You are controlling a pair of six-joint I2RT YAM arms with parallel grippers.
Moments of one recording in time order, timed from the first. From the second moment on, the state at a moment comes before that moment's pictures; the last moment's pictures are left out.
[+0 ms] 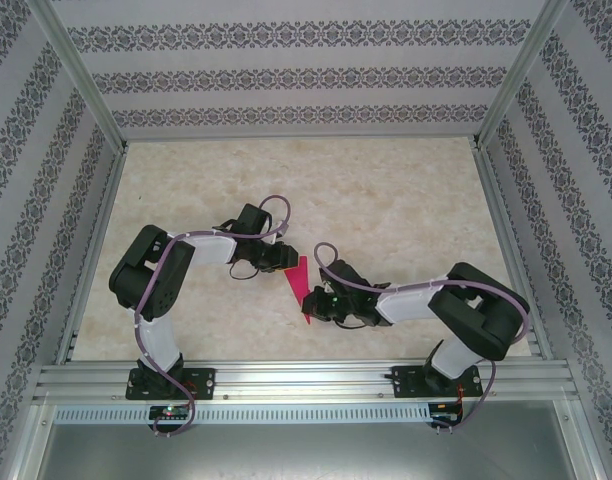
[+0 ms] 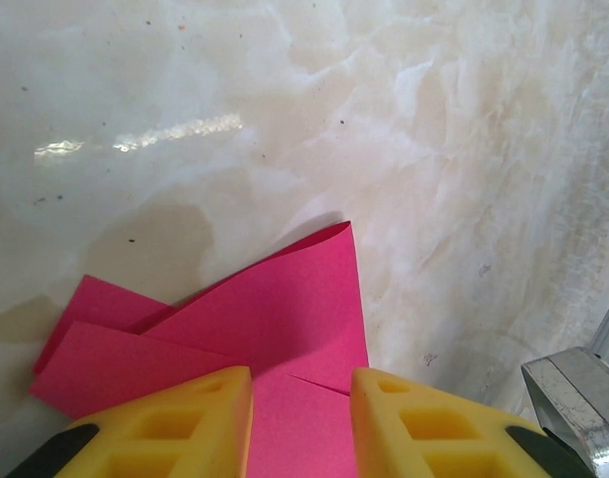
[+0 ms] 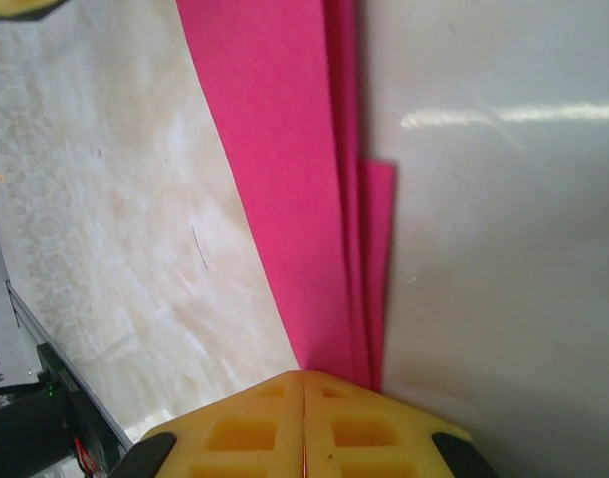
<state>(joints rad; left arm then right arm) -0.49 1.86 0.95 -0.13 0.62 -0.58 0.88 1.57 0.47 0.27 -0.33 1.08</state>
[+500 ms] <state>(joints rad) -0.49 1.86 0.96 -0.14 0.62 -0.58 0.90 1.35 0.44 -0.01 -0.35 1.02</state>
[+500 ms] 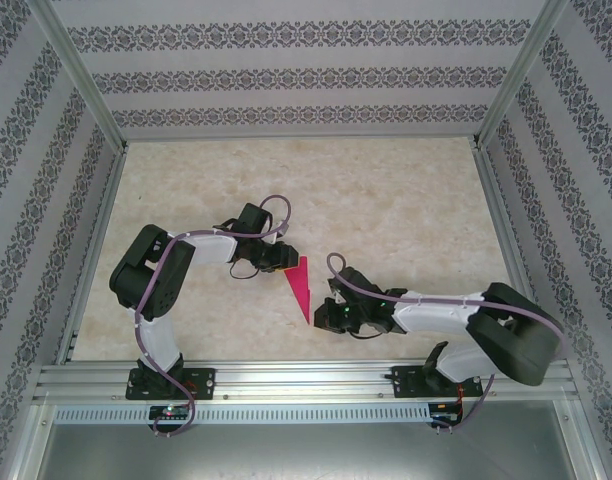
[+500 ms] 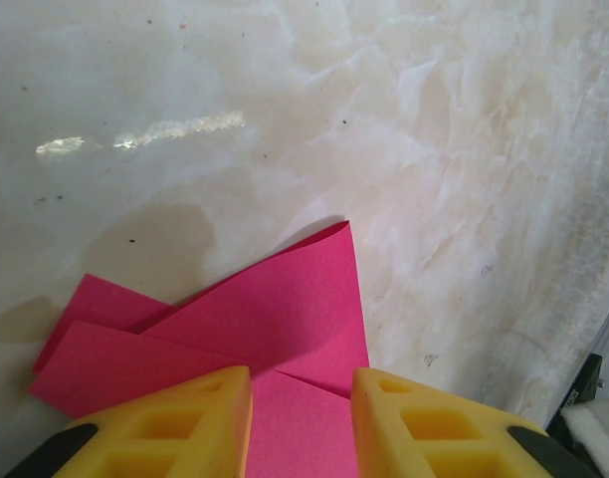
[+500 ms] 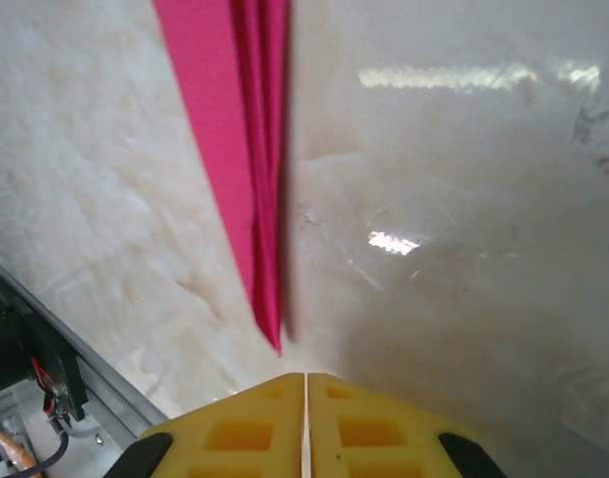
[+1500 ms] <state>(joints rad) -0.49 1.87 0.97 -0.16 0.62 -0.58 0.93 1.46 0.40 0.19 -0.37 1.06</state>
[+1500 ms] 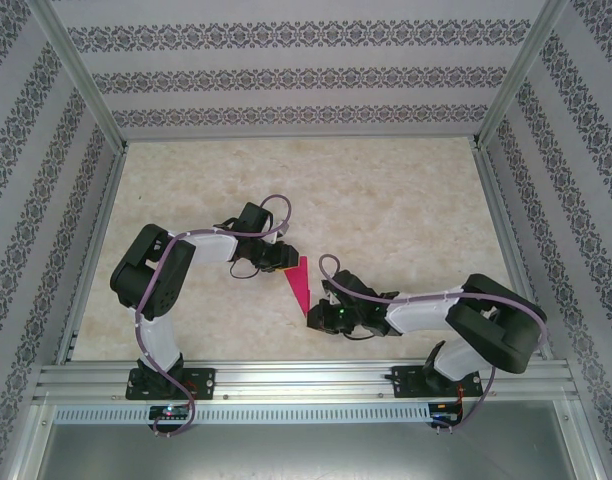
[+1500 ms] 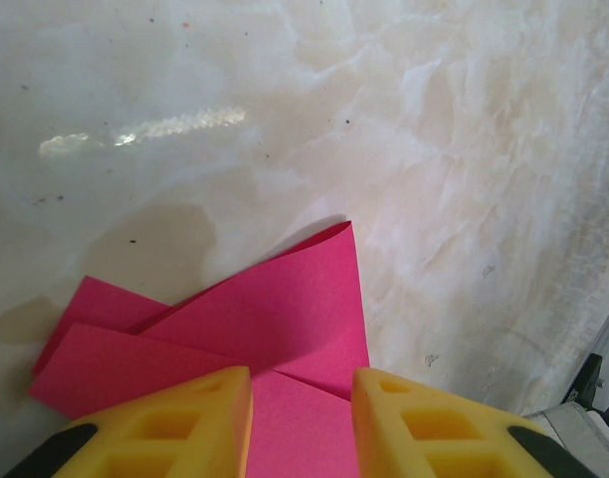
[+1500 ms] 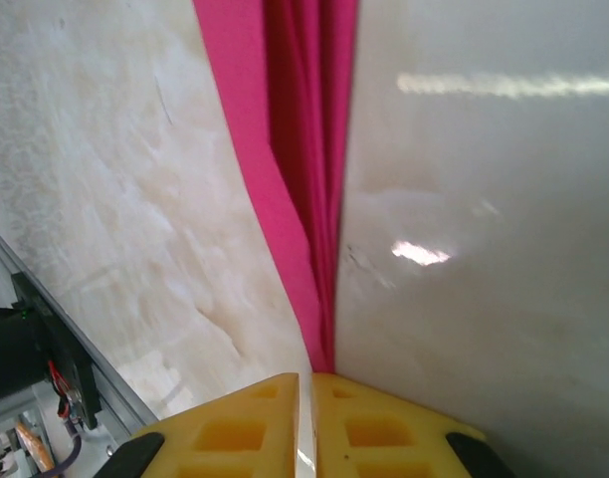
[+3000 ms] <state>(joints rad) -0.59 1.69 0.80 -0.12 0.65 -0.70 0.88 1.62 0.48 0.34 -0.33 1.06</state>
